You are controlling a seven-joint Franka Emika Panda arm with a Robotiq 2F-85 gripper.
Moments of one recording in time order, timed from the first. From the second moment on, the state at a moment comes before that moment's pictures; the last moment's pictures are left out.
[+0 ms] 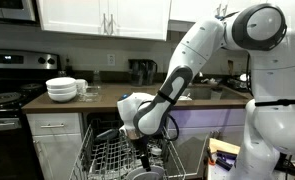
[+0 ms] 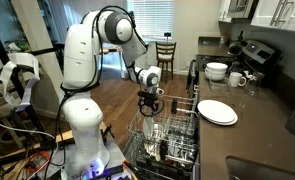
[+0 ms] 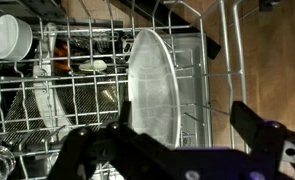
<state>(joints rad) 0.13 0.29 0.14 -2.35 -0.09 2.31 -0.22</state>
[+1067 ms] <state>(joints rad) 0.15 0.37 0.13 -2.35 -0.21 2.51 -0.19</state>
